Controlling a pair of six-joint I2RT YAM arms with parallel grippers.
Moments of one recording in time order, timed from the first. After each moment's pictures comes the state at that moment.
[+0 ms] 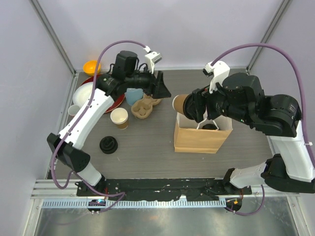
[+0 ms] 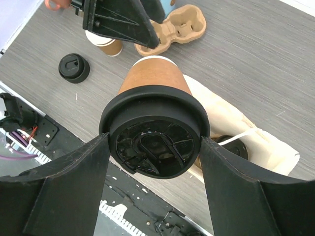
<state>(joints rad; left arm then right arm) -0.54 1.59 1.79 -0.67 0.66 -0.16 0.98 1.31 2.16 -1.38 0.31 0.27</state>
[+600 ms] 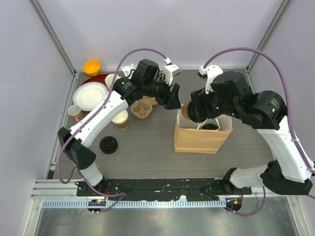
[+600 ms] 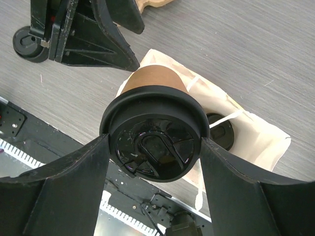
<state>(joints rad) -0.72 1.69 1.84 -0.73 0.52 -0.10 0.81 1.29 1.99 -1.38 0.22 0.23</state>
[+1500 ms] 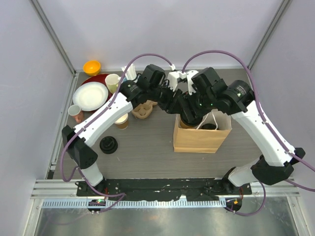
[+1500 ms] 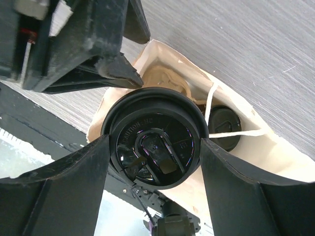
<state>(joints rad) -0.77 1.71 1.80 -0.76 0.48 -0.07 0.74 1.42 1.92 -1.38 0.10 0.14</state>
